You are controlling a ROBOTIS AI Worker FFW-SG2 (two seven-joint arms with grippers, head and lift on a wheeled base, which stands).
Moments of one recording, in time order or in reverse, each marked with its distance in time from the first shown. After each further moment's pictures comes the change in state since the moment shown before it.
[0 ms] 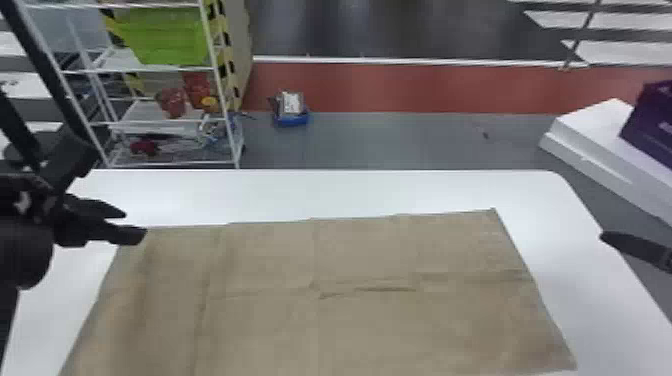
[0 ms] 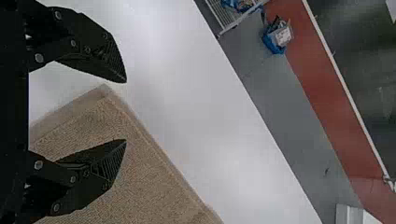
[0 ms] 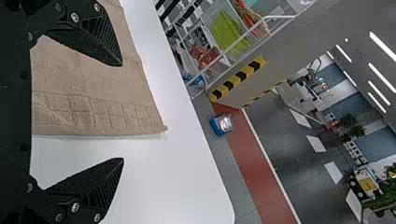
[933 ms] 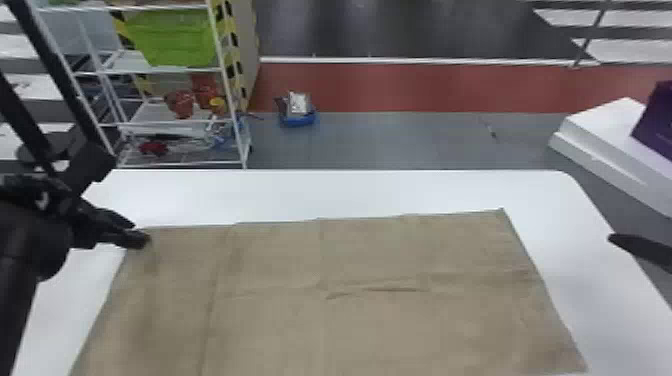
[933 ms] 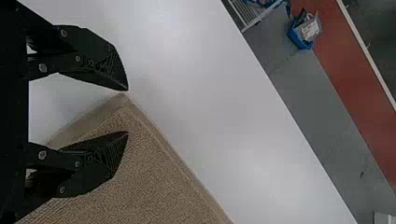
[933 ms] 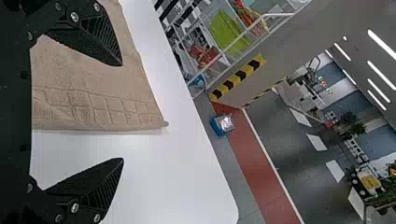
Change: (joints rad) left arm -0.076 0.018 -0.032 0.159 -0.057 -0.022 0.009; right arm -0.018 -0.007 0.004 0.064 -0.002 -0.031 0.001
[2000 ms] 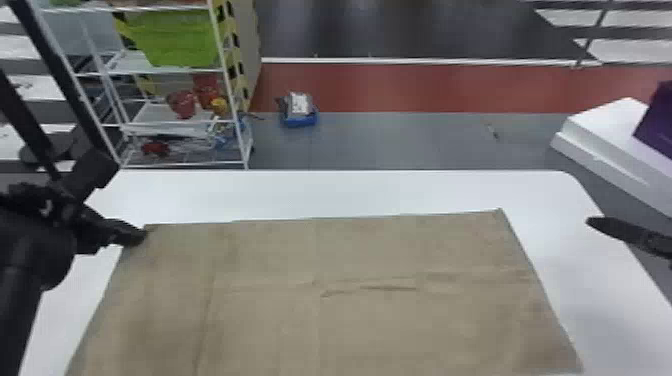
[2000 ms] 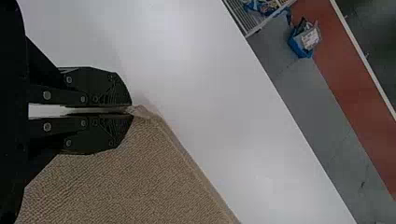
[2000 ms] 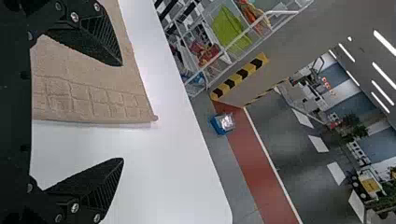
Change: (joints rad) left arm 0.038 -0.010 0.007 -0.016 -0.002 0.001 0.029; right arm -0.100 -0.018 0.087 0.131 0.035 -0.069 -0.045
